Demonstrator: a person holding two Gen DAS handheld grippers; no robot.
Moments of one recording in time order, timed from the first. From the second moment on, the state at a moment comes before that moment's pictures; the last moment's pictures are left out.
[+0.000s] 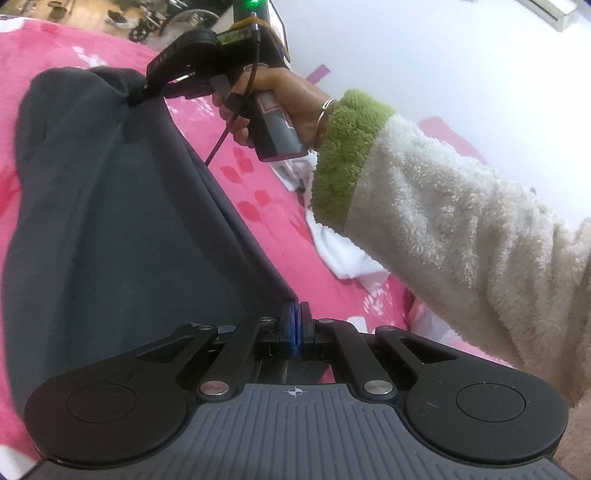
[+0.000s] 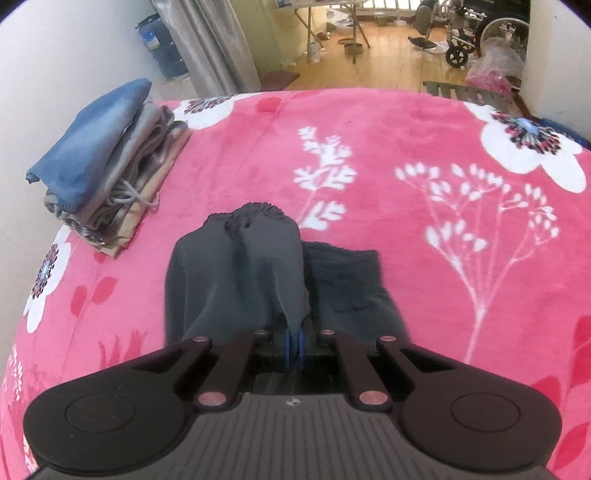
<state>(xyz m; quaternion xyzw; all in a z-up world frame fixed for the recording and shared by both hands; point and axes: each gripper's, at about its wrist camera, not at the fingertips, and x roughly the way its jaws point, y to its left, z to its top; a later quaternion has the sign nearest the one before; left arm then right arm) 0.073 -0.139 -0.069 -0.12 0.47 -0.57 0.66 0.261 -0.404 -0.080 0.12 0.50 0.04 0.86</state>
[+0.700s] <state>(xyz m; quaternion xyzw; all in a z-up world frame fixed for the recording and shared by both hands) 0.100 -0.139 -0.067 -0.15 0.49 -0.54 0.67 0.010 -0.604 -0.064 0.46 0.26 -0.08 0.84</state>
